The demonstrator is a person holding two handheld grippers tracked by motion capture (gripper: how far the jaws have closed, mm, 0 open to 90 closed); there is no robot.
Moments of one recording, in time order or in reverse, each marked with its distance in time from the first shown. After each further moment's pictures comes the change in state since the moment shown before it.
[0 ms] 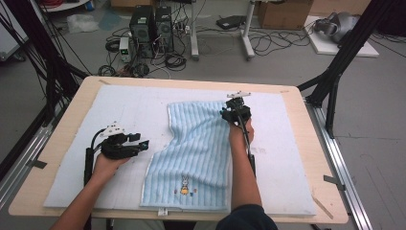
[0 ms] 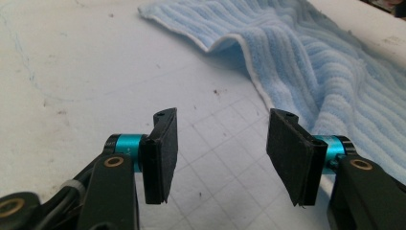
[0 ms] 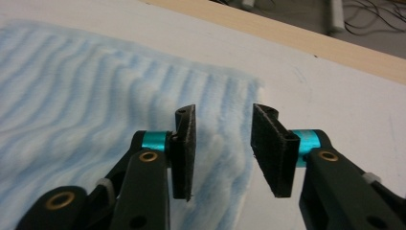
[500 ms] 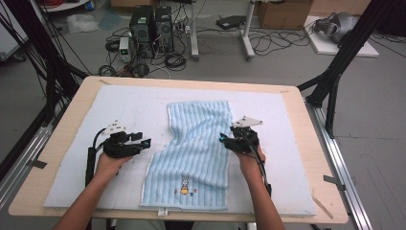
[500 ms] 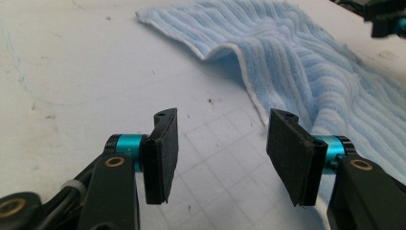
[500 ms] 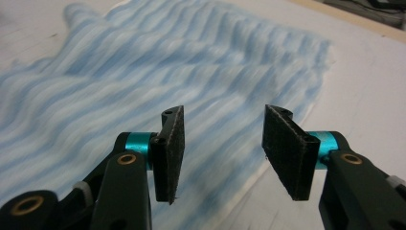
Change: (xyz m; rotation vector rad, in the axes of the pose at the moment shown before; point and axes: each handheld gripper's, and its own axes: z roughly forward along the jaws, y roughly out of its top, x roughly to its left) left arm -0.005 0.007 0.008 -0.027 -0.006 -0.051; right arm 0.017 -0.066 -0.075 -0.050 0.223 -0.124
